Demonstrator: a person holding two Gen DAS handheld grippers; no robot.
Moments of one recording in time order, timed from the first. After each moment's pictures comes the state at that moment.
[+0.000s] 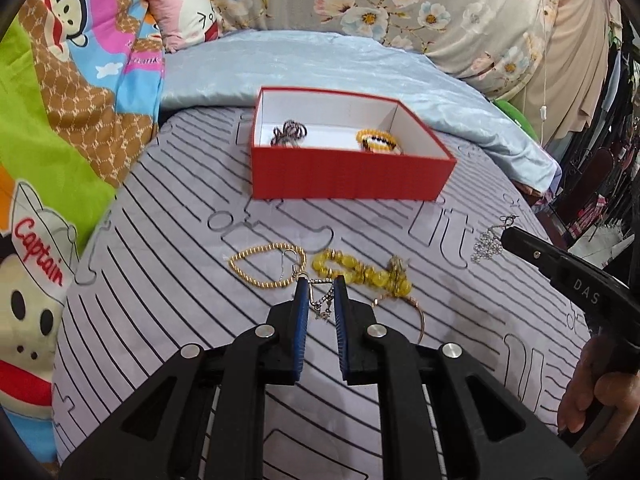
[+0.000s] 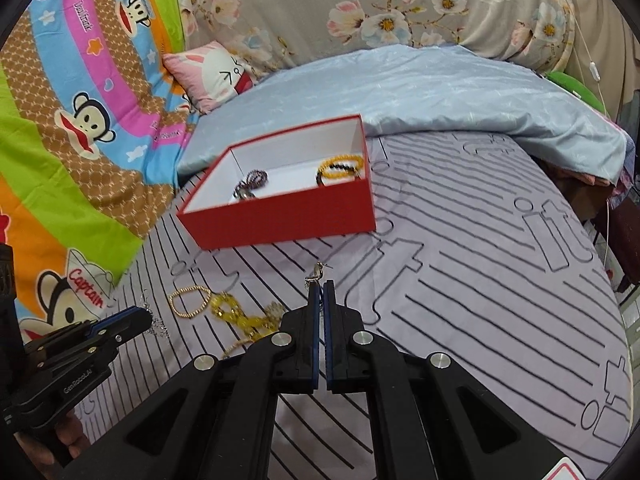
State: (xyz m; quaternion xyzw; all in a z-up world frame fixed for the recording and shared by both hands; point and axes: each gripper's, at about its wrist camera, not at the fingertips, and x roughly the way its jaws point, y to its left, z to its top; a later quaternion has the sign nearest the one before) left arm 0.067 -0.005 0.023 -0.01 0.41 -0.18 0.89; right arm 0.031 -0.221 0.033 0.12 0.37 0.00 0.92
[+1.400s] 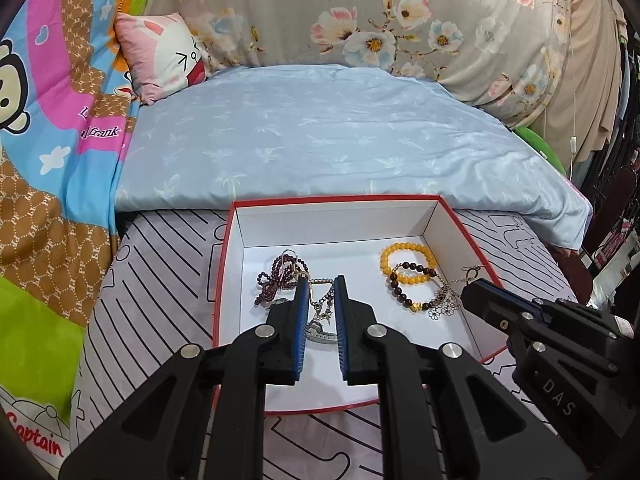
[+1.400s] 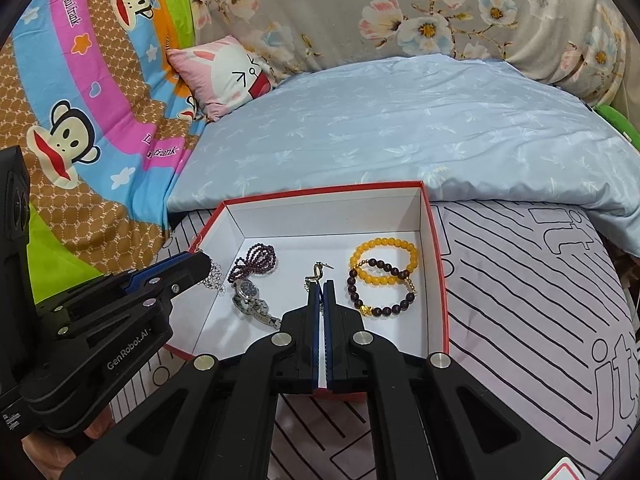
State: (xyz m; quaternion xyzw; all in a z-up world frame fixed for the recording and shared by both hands) left arm 0.240 -0.063 0.042 0.01 0.37 -0.17 0.91; right arm 0.195 -0.210 0.038 0.10 0.38 0.04 0.92
